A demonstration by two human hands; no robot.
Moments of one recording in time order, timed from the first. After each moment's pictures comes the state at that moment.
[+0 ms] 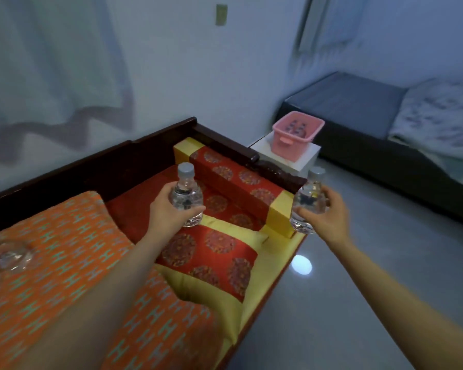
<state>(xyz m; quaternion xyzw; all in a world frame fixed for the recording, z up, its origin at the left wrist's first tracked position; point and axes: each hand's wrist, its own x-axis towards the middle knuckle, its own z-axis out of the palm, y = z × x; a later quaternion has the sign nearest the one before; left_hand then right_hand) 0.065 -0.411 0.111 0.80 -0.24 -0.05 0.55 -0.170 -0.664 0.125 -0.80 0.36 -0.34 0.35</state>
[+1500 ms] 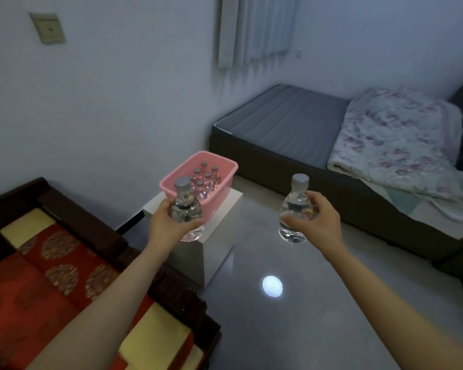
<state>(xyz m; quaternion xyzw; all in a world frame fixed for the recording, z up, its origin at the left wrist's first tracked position) 0.067 -1.131 0.111 0.76 -0.25 -0.17 0.57 -0.189 -1.318 0.158 -0.77 0.40 -0.33 0.36</state>
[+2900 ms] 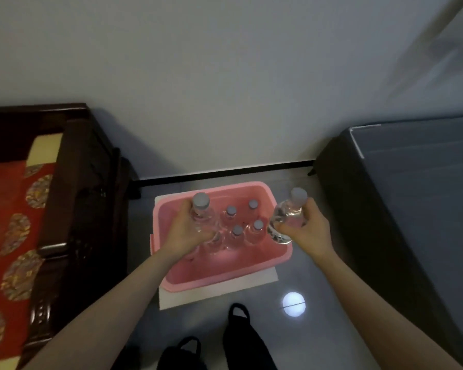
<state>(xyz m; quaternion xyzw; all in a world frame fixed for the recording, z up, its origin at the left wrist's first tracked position) 0.331 -1.491 -0.001 0.81 0.04 -0.12 0.57 0.295 -1.763 0.048 -0.87 0.15 -0.03 0.48</state>
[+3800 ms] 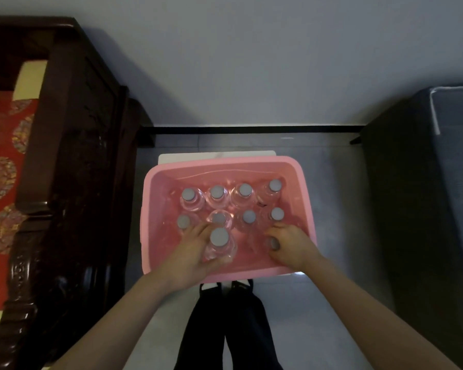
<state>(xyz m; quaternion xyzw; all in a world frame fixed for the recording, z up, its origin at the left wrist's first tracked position) 0.308 -1.513 -0.067 0.89 -0.07 -0.24 0.38 0.360 -1.768 -0.114 -0.92 -0.19 0.30 0.15</state>
